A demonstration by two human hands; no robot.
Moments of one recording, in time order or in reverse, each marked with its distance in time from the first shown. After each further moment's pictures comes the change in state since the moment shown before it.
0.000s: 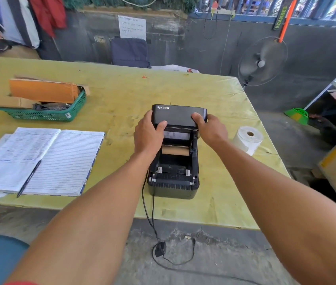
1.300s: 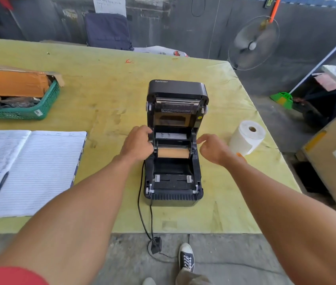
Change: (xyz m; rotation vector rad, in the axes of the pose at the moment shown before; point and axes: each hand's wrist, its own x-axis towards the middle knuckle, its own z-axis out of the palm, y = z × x) left_hand 0.052 -0.076 0.035 0.195 -0.430 0.022; right_hand 0.026 0.060 0.035 -0.226 -0.263 0.071
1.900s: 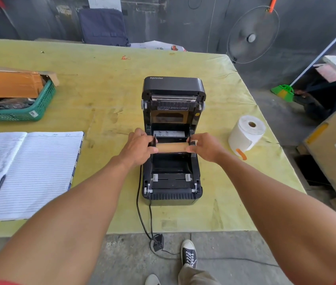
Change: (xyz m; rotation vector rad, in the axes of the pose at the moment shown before) left_hand 0.009 -0.016 0.016 0.151 -0.158 0.168; right_hand 0.013 -0.002 0.011 0.052 -0.063 -0.118
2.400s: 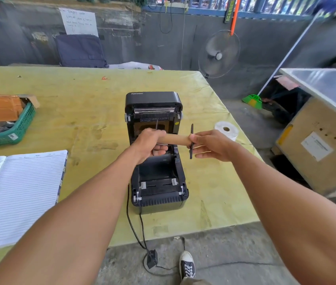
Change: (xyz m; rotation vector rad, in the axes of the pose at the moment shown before) left_hand 0.004 0.095 -0.024 -0.987 -0.215 -0.235; right_hand -0.053 0.008 -0.070 0.663 -0.054 0.207
